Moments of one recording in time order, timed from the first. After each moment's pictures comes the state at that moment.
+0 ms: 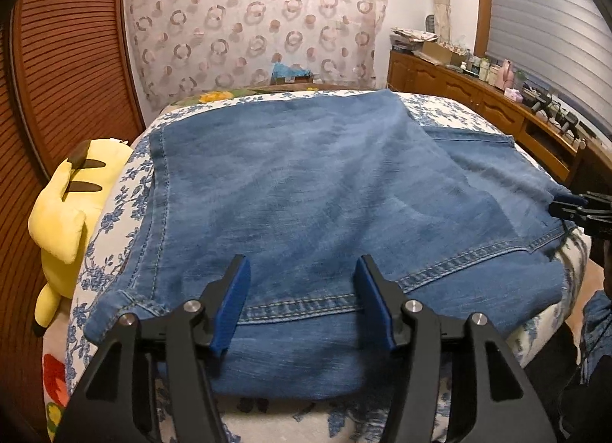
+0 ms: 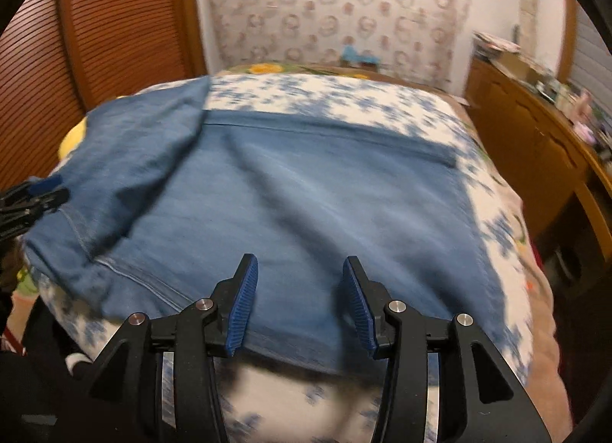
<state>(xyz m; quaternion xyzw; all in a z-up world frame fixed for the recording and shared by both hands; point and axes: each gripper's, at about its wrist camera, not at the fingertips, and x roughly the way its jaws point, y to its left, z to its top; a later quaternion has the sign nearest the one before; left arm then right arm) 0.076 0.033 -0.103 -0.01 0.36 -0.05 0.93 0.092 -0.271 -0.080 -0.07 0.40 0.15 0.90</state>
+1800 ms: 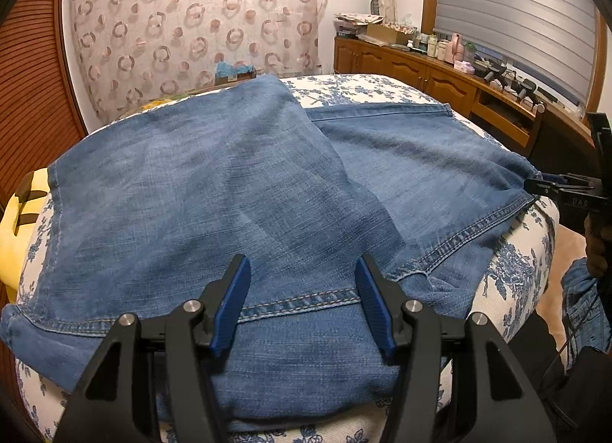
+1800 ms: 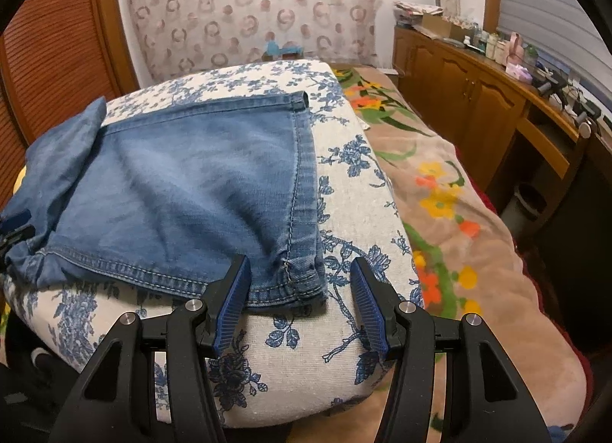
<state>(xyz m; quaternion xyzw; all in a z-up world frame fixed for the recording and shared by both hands) 0.082 -0.055 -0.107 0.03 0.37 -0.13 0.92 0.075 -0.368 -0.089 -0.02 0.40 0.05 0.92</state>
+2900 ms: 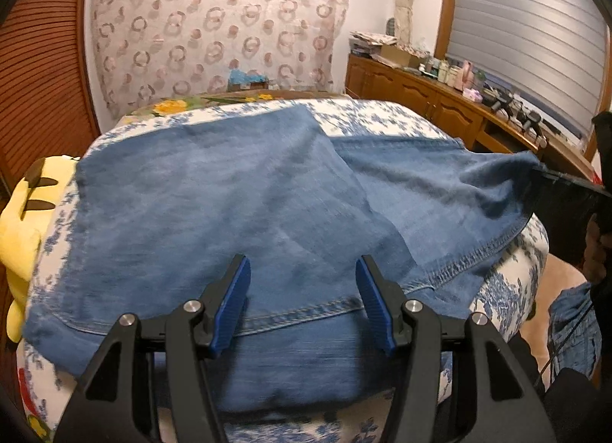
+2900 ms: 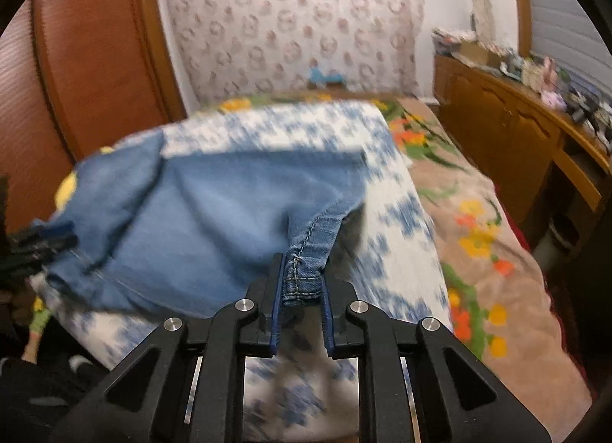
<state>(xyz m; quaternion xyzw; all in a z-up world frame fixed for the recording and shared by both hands) 0.081 -0.029 -0.076 -0.02 0.35 -0.11 0.93 0.074 -0.337 -0.032 0.00 0.33 0.16 0.93</state>
